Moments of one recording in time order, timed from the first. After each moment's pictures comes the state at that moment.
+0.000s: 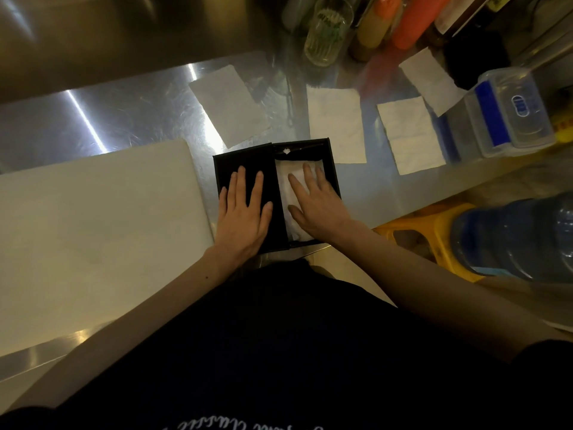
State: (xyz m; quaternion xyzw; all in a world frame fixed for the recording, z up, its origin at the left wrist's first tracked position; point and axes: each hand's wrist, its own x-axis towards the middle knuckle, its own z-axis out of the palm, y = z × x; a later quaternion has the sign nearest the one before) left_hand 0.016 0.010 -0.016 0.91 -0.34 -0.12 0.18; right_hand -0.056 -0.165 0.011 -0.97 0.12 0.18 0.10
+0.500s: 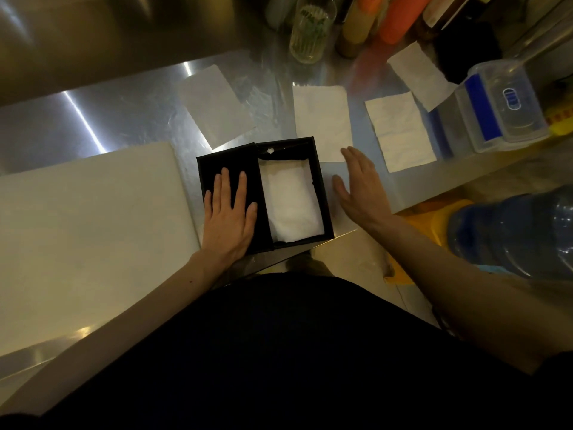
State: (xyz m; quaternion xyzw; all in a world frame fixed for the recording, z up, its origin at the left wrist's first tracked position) left_hand 0.010 0.006 -0.017 0.92 -0.32 -0.14 0.18; right_hand -0.100 -0.246 0.025 -0.94 0.26 -0.02 0.22
